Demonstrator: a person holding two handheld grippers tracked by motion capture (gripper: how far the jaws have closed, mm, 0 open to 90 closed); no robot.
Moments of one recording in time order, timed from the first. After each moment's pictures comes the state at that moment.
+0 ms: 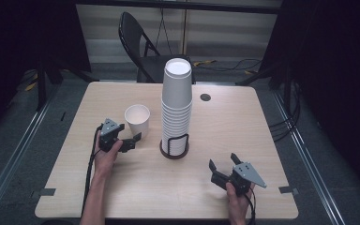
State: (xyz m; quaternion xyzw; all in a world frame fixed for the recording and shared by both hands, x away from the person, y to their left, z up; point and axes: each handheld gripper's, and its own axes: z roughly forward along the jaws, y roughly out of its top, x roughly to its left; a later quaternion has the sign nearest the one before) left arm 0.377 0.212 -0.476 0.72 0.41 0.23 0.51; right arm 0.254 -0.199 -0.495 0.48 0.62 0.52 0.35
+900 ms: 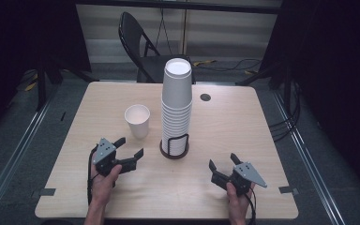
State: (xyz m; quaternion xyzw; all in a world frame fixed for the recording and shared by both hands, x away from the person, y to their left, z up) left arm 0.295 0.195 -0.467 0.69 0.38 0.24 0.56; right arm 0.254 -0.200 -0.495 0.47 0.62 0.52 0.34
